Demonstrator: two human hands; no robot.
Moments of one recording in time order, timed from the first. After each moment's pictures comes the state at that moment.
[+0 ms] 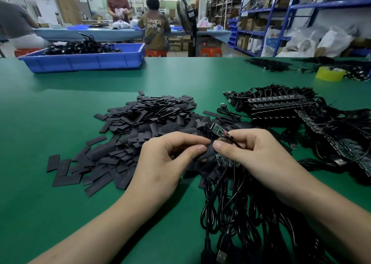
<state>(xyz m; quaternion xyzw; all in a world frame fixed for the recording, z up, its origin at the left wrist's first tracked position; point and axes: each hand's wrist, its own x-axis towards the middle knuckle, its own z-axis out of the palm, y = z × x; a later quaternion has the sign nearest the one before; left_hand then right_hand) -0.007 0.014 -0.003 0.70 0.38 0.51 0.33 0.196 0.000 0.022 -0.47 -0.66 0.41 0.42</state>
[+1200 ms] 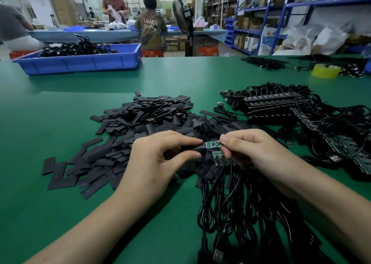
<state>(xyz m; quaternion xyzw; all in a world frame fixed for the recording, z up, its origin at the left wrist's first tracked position) -0.015 0.015 0.006 0.77 0.39 0.48 0.17 0.210 0.009 0.024 -0.48 -0.68 0.43 0.36</state>
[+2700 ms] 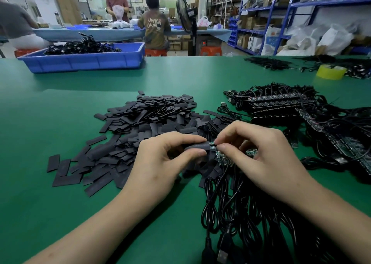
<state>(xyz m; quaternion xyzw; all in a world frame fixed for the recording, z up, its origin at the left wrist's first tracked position) -0.013 0.015 0.000 0.71 0.41 0.48 0.30 0.201 -0.001 0.022 -0.43 -0.79 0.10 0.42</state>
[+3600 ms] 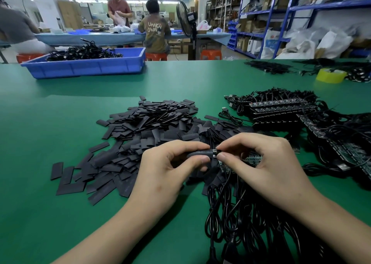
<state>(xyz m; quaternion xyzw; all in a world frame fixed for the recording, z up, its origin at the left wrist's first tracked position) -0.007 0.007 0.005 0.67 0.38 0.52 0.38 0.199 -0.004 0.022 -0.44 -0.77 0.07 0.46</state>
